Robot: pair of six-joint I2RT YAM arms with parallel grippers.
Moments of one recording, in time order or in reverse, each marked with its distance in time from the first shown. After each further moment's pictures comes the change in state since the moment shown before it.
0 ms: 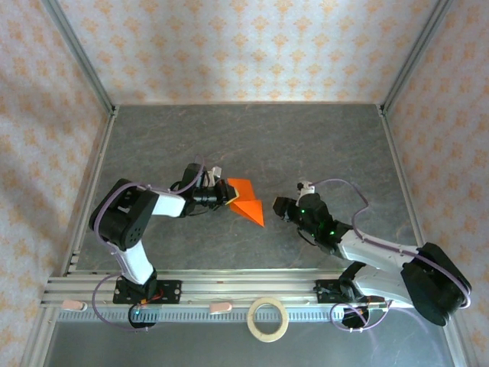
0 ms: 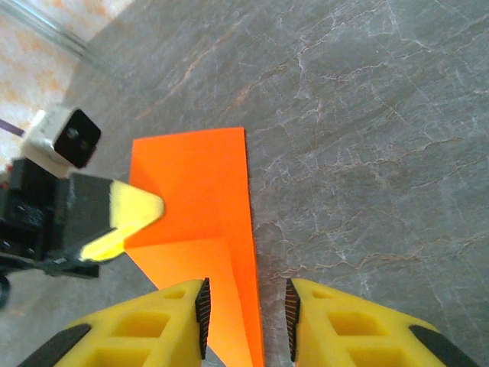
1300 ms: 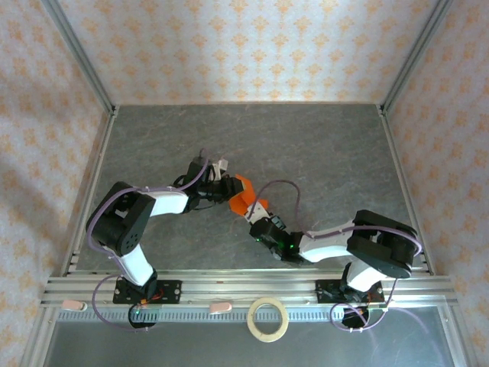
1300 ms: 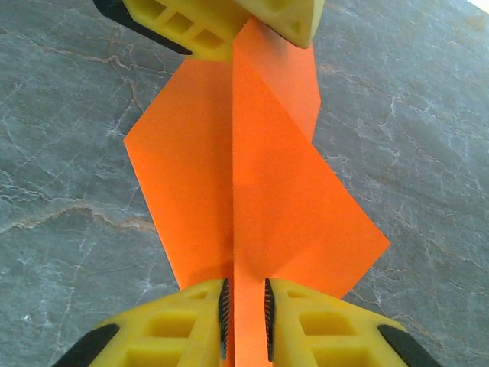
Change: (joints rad) left arm -0.040 -0.039 0.089 -0.100 -0.019 0.051; right arm 0.443 0.452 0.153 0.111 0.555 -0.680
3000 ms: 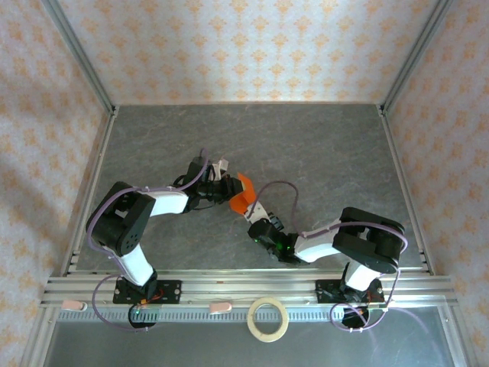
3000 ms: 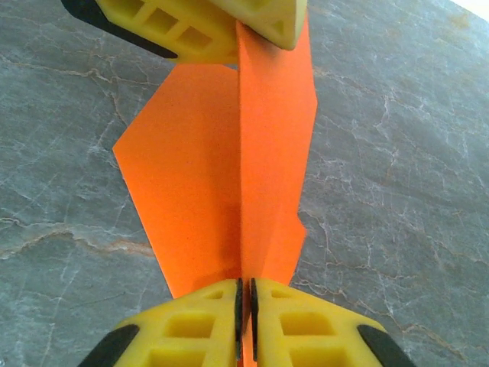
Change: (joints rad) left arm 0.000 0.000 0.000 0.001 0.010 -0.003; right arm -0.001 0.085 -0.012 0.134 0.043 0.028
